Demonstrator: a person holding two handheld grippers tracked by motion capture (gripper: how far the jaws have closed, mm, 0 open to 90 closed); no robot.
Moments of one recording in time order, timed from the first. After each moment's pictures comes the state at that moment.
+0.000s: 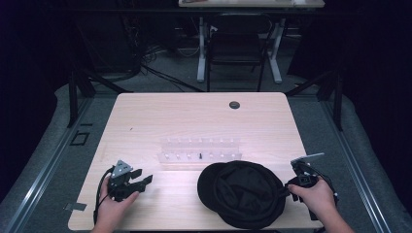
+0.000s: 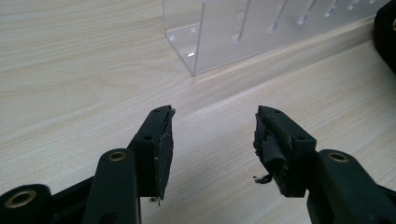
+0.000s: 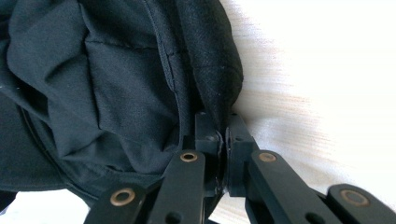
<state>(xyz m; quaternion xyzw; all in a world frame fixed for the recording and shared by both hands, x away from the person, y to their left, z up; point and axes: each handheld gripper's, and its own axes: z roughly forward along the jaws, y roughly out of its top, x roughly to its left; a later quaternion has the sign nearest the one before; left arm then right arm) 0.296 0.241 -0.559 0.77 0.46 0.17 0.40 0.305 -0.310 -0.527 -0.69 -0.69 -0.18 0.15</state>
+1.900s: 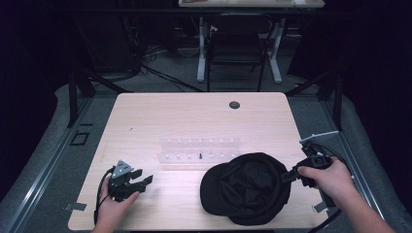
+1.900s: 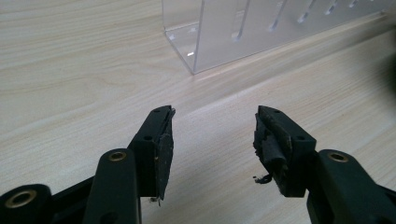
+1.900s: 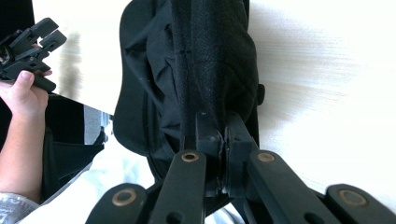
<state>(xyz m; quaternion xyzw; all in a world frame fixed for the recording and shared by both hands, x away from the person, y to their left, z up) 0.296 0.240 -0.560 0.77 0.47 0.17 0.40 0.306 -0.304 -0.426 -0.66 -0.69 -0.22 0.18</state>
